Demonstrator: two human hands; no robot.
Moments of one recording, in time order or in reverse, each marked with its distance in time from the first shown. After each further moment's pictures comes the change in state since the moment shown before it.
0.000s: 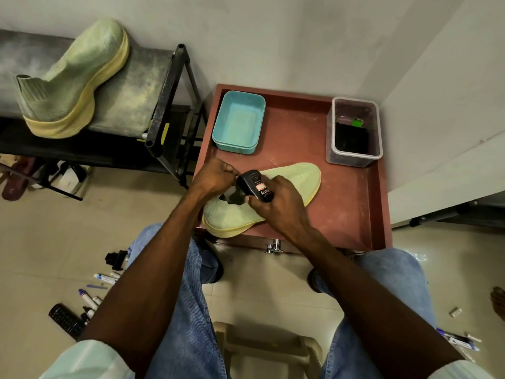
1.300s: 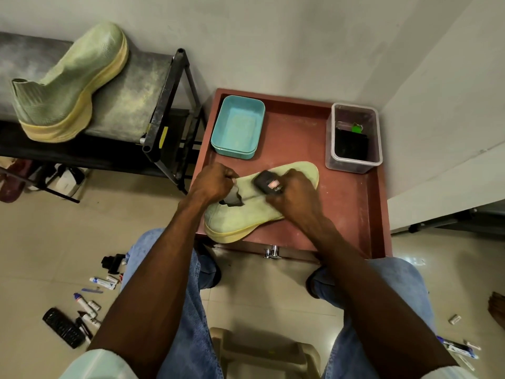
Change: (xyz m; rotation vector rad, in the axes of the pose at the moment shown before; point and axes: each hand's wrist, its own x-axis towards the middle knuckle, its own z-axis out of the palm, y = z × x) left_hand 0.006 0.000 0.004 0.256 0.084 0.111; right_hand 0.028 0.022 -0.016 -0.132 -0.031 0.072
